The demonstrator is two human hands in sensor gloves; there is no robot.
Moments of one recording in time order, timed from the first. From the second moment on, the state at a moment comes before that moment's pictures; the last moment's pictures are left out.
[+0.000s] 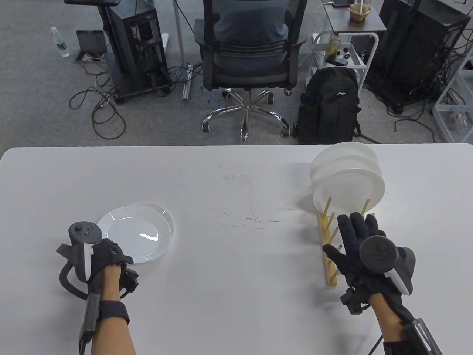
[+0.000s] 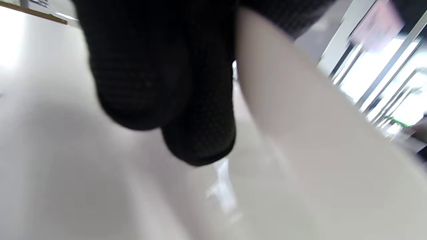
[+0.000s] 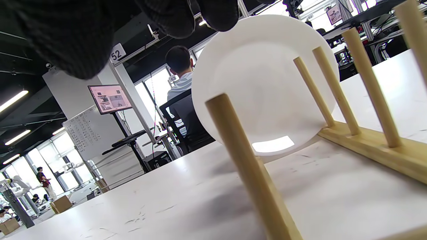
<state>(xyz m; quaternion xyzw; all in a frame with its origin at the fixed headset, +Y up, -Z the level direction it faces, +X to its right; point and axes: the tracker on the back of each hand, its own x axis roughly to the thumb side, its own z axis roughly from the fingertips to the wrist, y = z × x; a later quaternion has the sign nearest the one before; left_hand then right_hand) -0.346 -0.701 -0.313 0.04 0.40 0.27 0.88 0.270 -0.678 -0.300 0.02 -0.06 0.96 0.26</state>
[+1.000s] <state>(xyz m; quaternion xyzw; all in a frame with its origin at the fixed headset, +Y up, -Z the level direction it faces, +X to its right) -0.130 -0.725 -0.295 -0.22 -0.08 0.73 0.65 0.194 -0.657 -0.281 0.06 0.09 0.77 0.63</state>
